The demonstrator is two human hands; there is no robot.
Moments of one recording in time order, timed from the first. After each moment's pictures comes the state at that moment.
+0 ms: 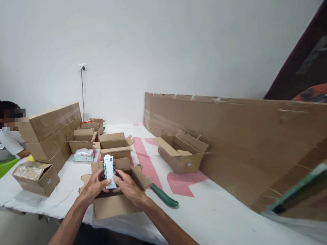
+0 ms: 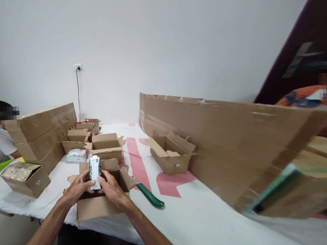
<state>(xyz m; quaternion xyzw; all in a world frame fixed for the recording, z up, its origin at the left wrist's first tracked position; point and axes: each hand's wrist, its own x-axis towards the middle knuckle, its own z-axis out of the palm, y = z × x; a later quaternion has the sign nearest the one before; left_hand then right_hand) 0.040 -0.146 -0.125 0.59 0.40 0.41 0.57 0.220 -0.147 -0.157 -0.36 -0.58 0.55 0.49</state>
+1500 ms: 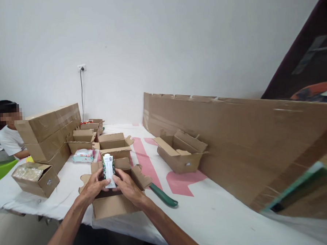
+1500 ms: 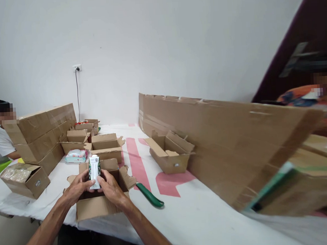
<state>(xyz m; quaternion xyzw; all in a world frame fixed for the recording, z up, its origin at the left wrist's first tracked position) 0.044 -0.149 -0.115 0.58 0.42 0.41 0.56 0.219 -0.148 -0.153 -0.36 -0.59 0.54 0.49</state>
